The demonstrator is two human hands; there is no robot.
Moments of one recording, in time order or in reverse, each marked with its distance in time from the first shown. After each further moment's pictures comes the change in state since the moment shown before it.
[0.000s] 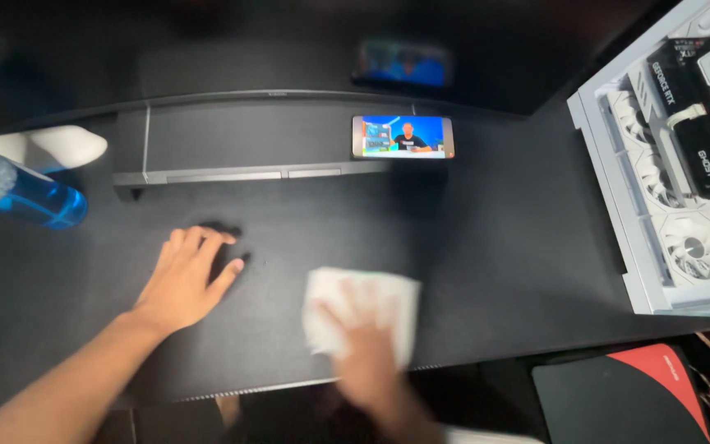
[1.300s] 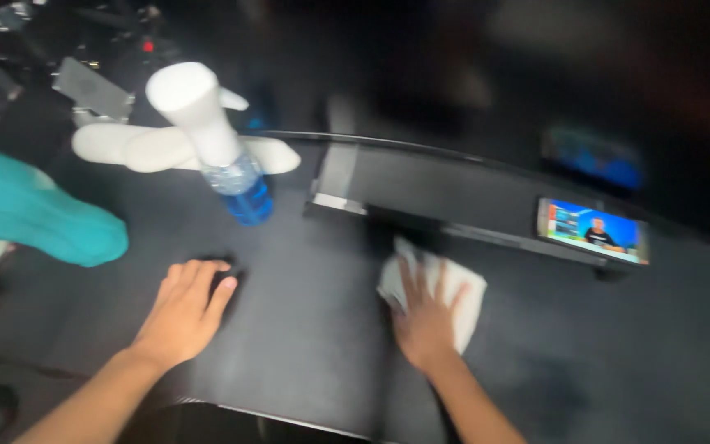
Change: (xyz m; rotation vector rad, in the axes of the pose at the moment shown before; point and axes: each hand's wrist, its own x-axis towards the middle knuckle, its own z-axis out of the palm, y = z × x) left_hand -0.130 -0.186 -0.056 -0.006 0.204 -0.360; right_hand 0.186 -0.113 0.020 -0.182 -0.150 -0.056
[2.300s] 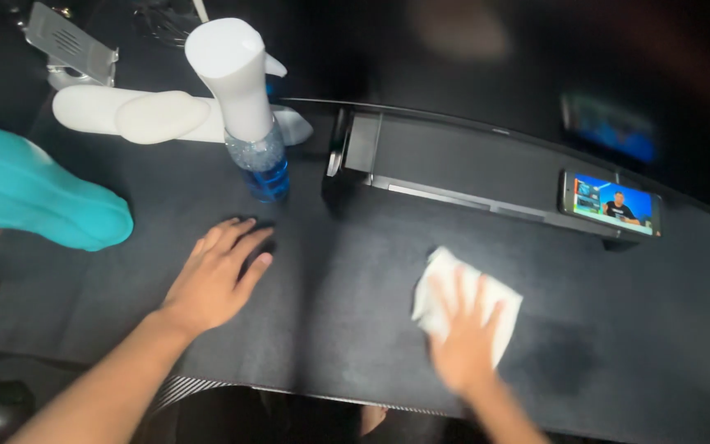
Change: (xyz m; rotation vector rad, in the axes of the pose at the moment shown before) left_hand 0.023 -0.021 -0.003 -0.105 -0.003 0.242; right_hand -0.070 -0.001 0.022 0.071 0.066 0.044
